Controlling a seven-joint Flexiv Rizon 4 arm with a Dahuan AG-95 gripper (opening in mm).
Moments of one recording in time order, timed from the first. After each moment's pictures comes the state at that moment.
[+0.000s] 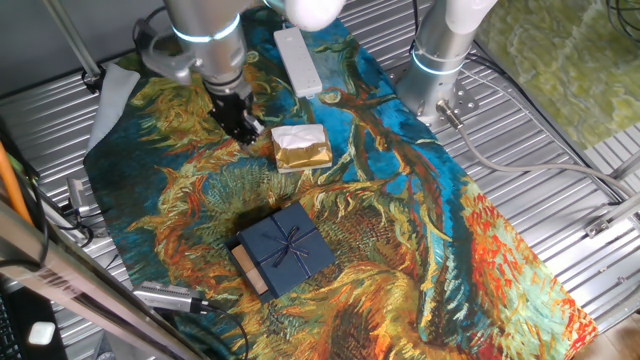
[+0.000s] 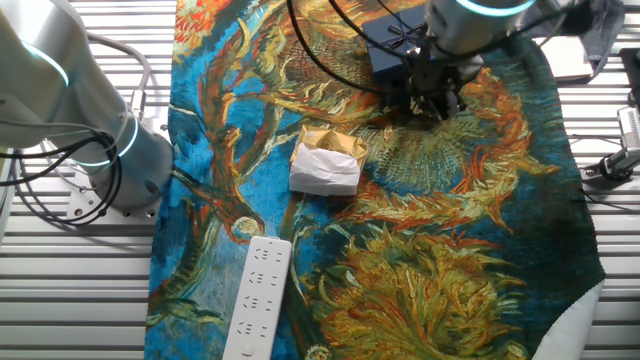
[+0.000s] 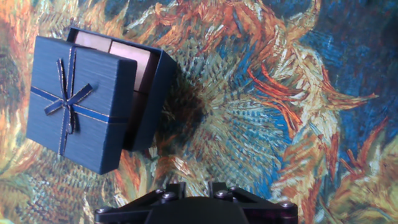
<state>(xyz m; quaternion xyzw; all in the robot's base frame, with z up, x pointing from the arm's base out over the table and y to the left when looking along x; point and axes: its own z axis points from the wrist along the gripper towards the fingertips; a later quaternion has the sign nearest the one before) 0.520 0.035 0.175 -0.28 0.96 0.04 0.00</state>
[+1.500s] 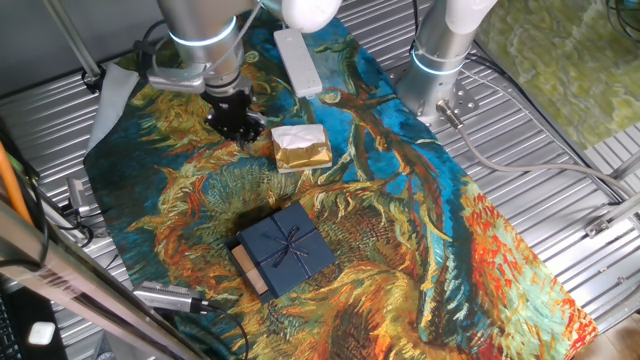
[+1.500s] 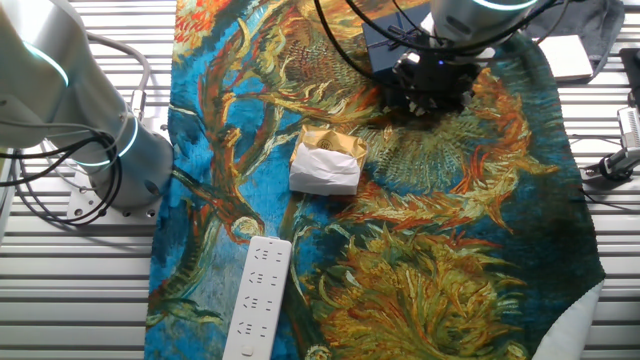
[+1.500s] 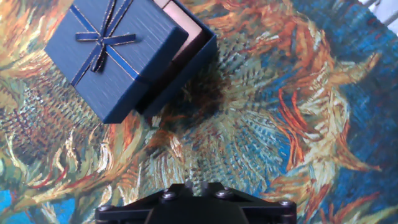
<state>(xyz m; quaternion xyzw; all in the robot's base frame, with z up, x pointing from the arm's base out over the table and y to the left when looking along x) 0.519 0.035 0.176 -0.44 0.90 0.06 0.00</state>
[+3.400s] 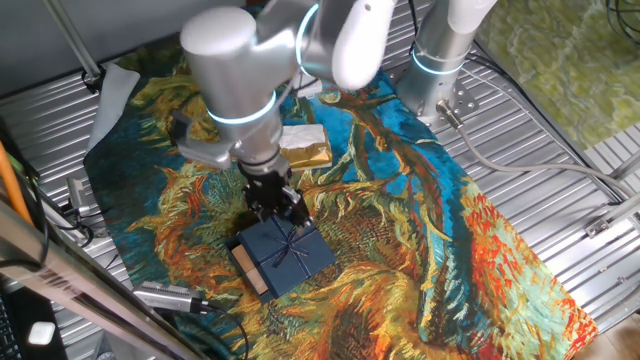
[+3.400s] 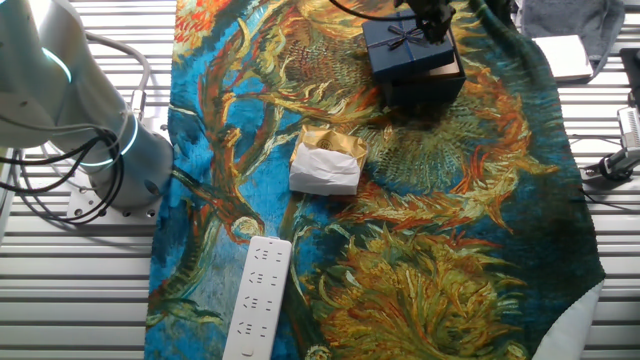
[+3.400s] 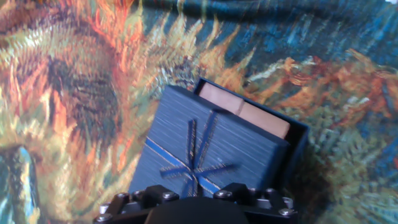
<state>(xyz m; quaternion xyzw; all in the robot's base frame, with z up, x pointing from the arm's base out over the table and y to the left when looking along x) 0.525 0.229 0.150 -0.30 0.94 0.14 0.04</state>
